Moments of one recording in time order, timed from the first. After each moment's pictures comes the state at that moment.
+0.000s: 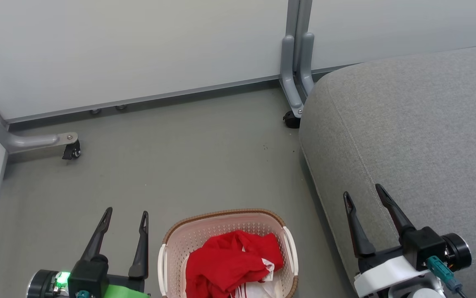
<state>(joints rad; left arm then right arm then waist) 0.09 0.10 -0.10 0.06 -0.05 -0.09 -0.26 0.05 -0.05 0.10 0.05 0.01 0.13 -0.26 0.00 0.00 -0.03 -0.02</state>
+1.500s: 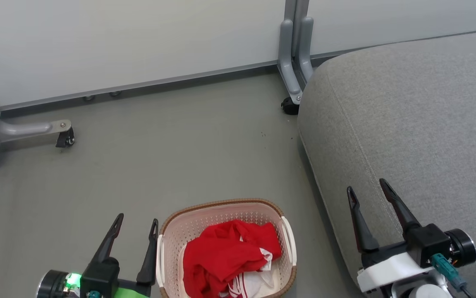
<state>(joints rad) 0.09 0.09 -0.12 0.11 -0.02 -0.12 -0.26 0.05 -0.05 0.09 0.04 -0.01 0.13 -0.26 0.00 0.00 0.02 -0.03</state>
